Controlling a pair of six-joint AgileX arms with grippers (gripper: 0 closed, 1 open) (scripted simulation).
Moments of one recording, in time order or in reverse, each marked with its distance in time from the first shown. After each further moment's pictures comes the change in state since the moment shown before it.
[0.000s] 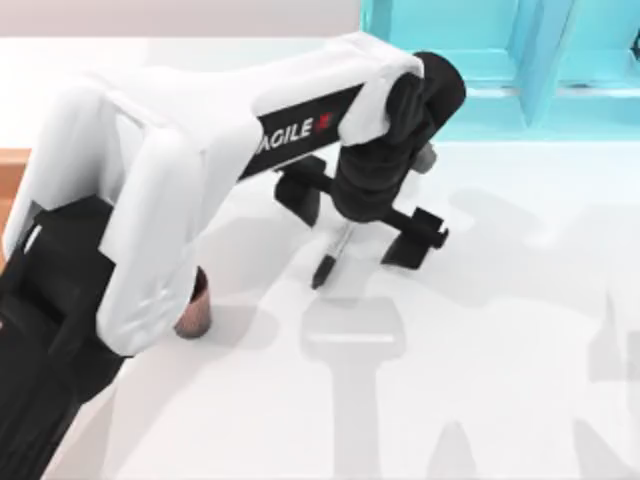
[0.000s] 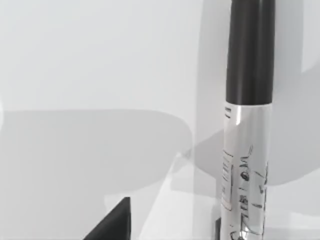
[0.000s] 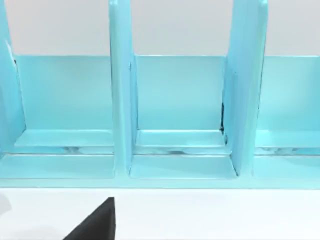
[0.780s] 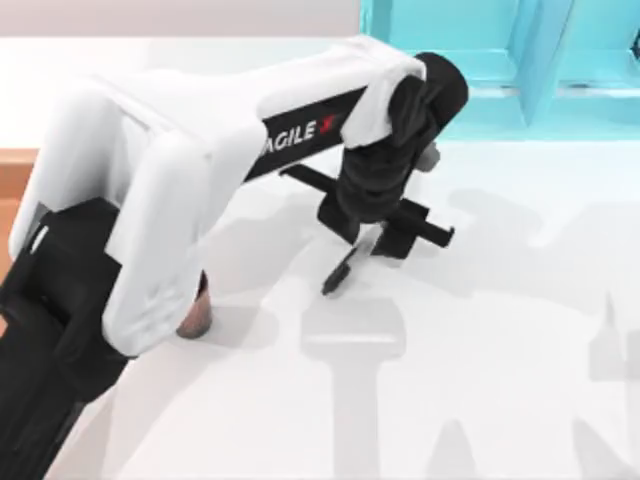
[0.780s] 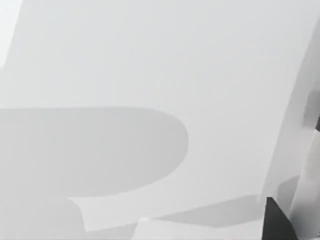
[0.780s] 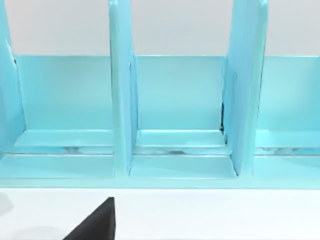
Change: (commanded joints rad) left arm 0.000 0.000 0.000 0.000 0.000 0.000; right arm 0.000 0.000 0.000 0.000 0.000 0.000
